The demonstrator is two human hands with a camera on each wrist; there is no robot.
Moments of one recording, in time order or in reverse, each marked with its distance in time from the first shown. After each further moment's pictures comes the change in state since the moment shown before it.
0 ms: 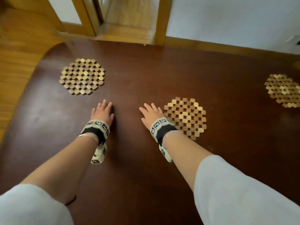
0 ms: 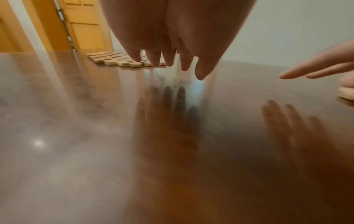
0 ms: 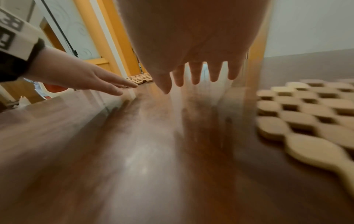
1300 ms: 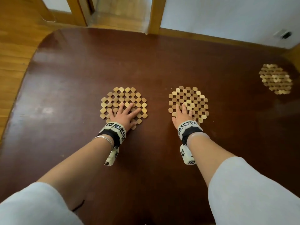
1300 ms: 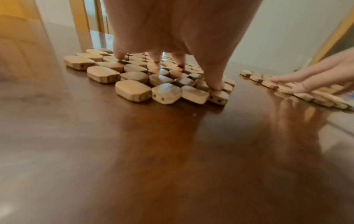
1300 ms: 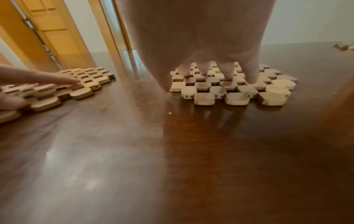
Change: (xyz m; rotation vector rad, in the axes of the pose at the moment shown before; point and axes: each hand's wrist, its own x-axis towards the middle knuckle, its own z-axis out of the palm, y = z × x) left_hand -0.046 0.014 0.032 0.067 -0.199 0.299; right_hand -0.055 0.044 0.036 0.170 -0.024 0.598
